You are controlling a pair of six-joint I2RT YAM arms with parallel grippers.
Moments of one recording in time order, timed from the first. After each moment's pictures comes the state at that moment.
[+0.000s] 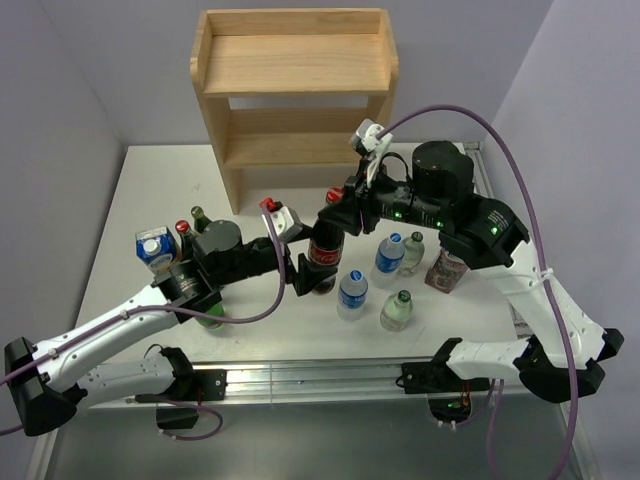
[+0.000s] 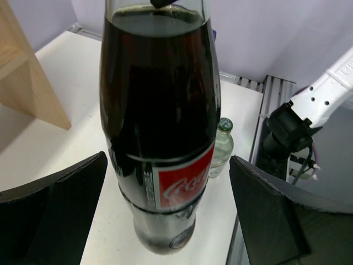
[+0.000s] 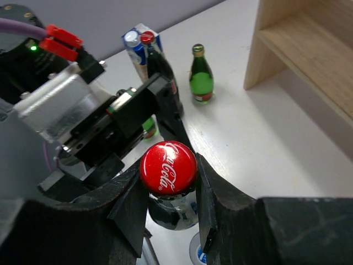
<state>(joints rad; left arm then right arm) -0.93 1.01 0.91 0.05 0.27 -0.07 0.77 1.18 1.66 -0.72 -0.32 0.06</state>
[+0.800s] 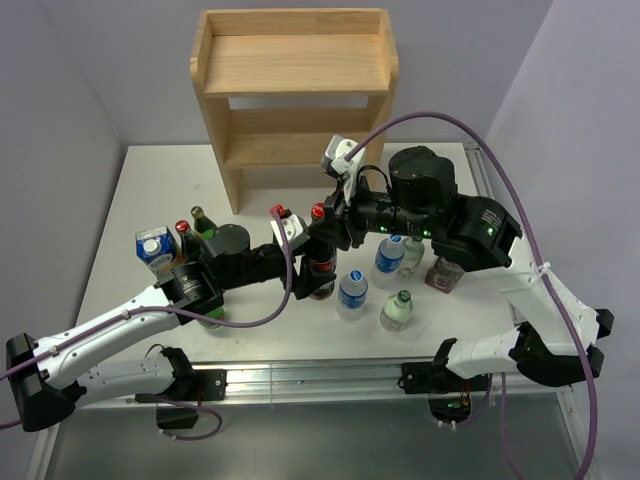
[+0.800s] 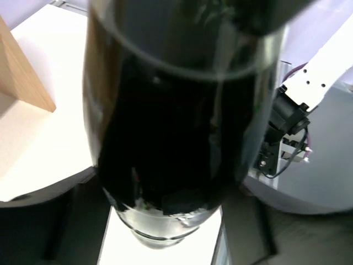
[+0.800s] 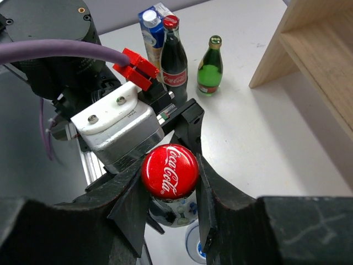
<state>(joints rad) -0.99 1.02 0.92 -0.04 0.25 -0.08 0.96 1.26 1.80 -0.85 -0.22 -0.06</state>
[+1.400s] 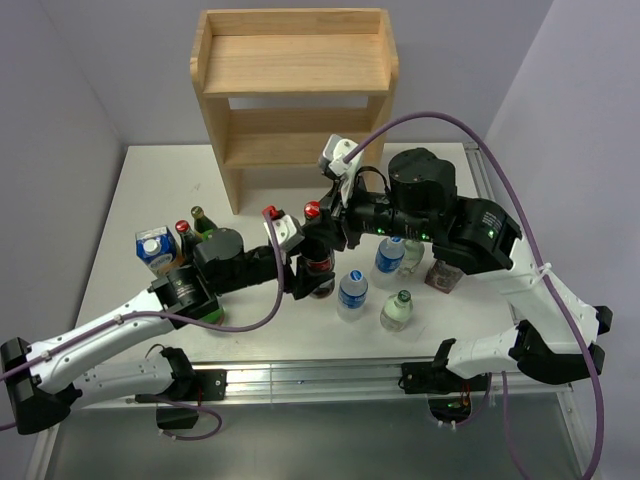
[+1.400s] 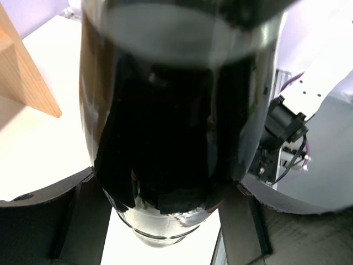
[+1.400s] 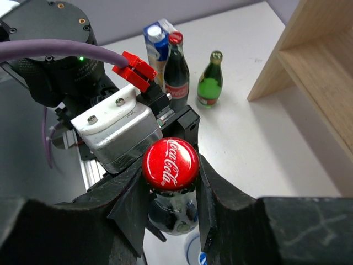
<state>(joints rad) -1.00 0.99 0.92 -0.03 0.21 -0.08 1.01 1.27 1.83 -0.85 -0.16 -0.06</state>
